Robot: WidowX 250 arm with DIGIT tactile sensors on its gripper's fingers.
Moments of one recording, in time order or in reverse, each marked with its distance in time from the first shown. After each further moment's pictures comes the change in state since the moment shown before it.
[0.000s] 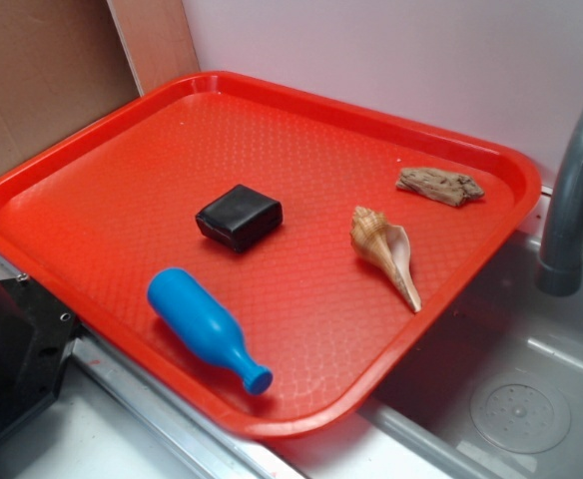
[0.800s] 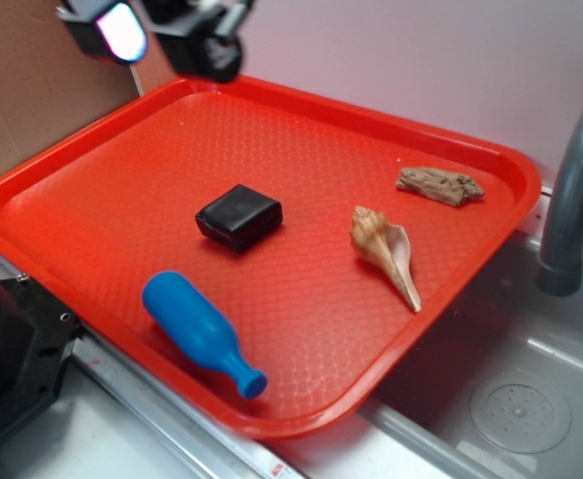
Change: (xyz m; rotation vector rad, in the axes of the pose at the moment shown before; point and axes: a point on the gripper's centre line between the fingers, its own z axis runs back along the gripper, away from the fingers) arm 0.055 -0.063 -0.083 -0.035 -0.109 0.172
